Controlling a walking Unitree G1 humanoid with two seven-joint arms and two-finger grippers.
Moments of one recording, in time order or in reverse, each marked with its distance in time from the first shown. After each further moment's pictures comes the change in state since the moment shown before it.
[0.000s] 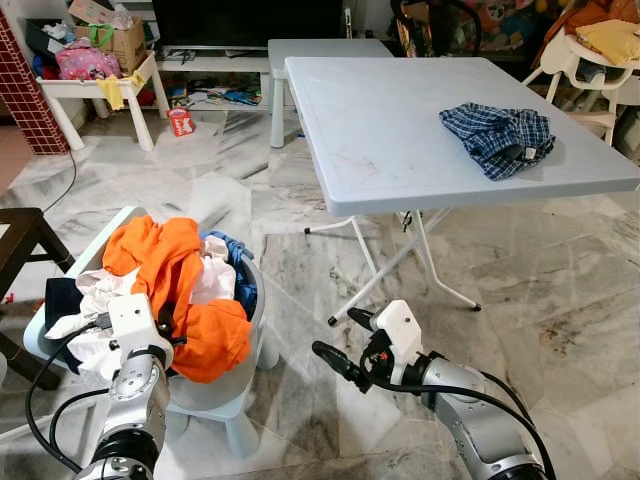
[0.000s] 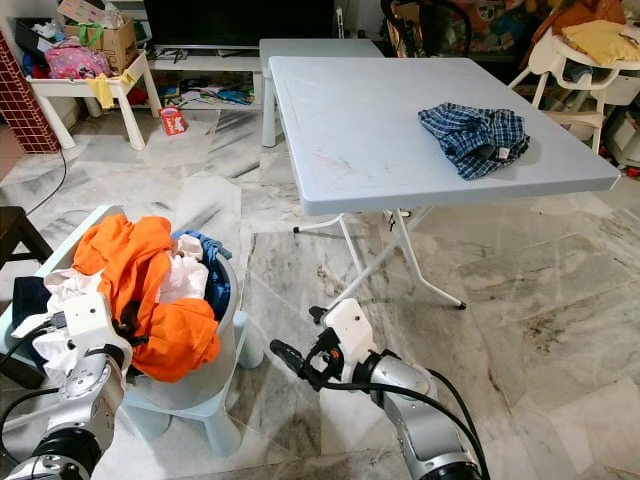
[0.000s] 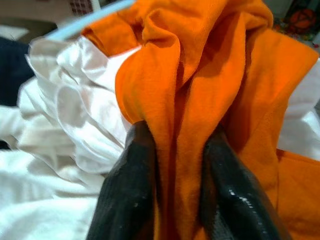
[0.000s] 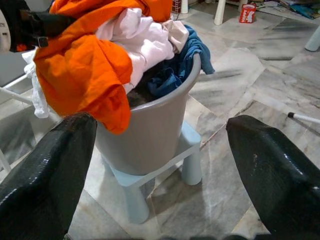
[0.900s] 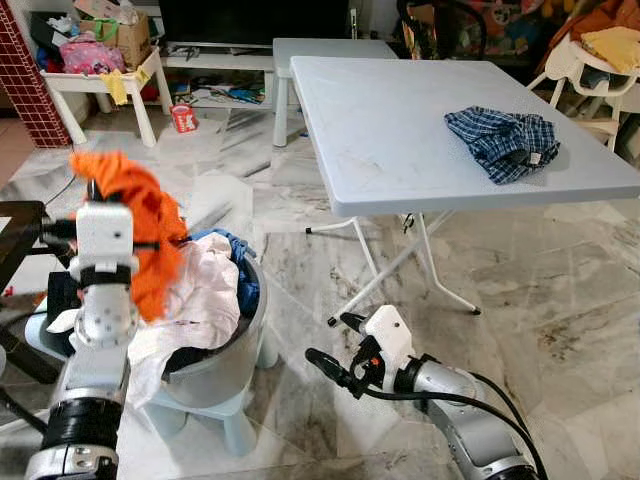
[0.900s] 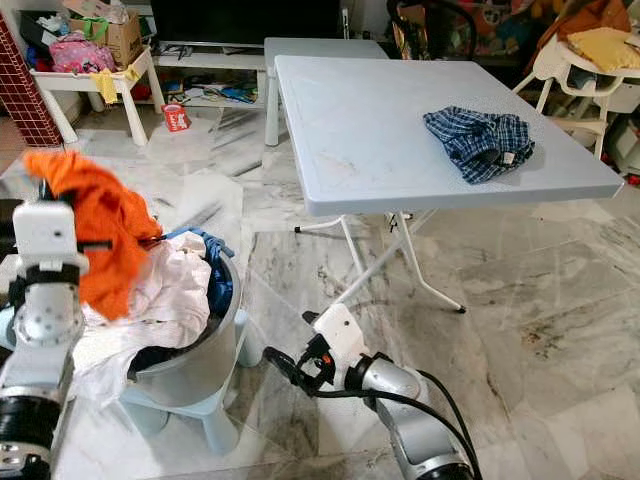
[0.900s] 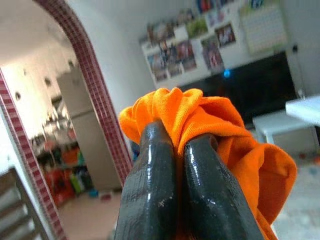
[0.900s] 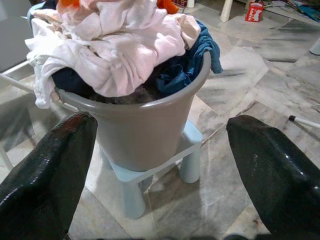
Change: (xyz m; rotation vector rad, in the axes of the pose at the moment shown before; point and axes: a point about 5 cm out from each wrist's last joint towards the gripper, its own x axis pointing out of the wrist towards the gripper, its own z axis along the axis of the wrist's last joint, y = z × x) left arm -0.016 -0.010 0.155 0.344 -0.779 0.042; right arm 0.009 0.009 -0.001 -0.046 0.016 0.005
